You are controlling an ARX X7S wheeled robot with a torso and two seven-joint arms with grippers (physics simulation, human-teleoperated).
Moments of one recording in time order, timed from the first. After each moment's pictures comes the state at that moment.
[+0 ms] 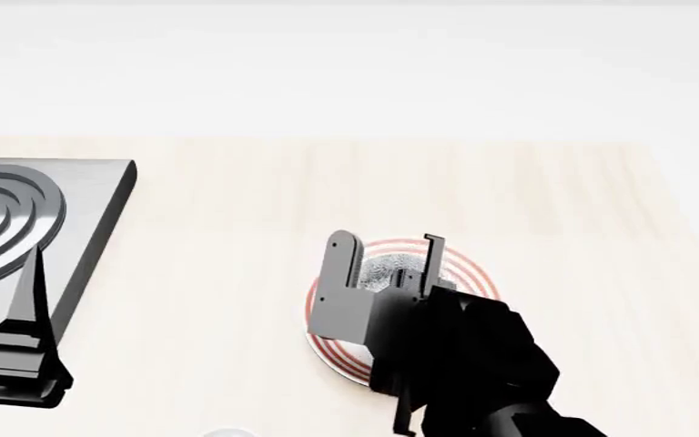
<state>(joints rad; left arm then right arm) -0.20 -0.47 0.10 0.68 -0.44 -0.53 -0.34 1.22 0.03 -1.35 1.31 0.06 0.13 -0.52</state>
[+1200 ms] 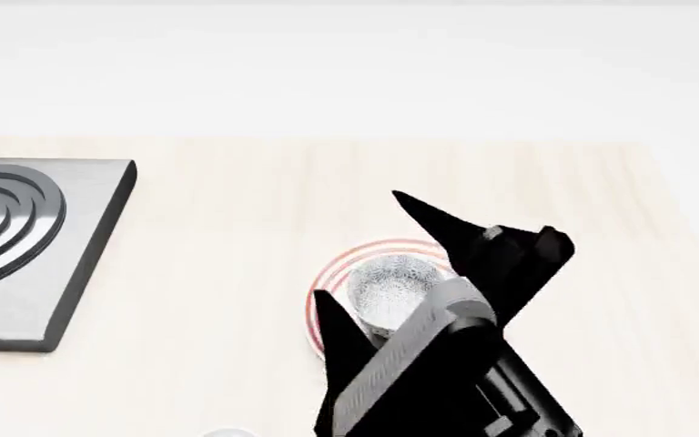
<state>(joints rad) -0.16 -0.40 0.01 0.76 -0.34 -0.31 -0.48 0.76 0.90 -0.89 -0.61 0.18 0.42 0.20</state>
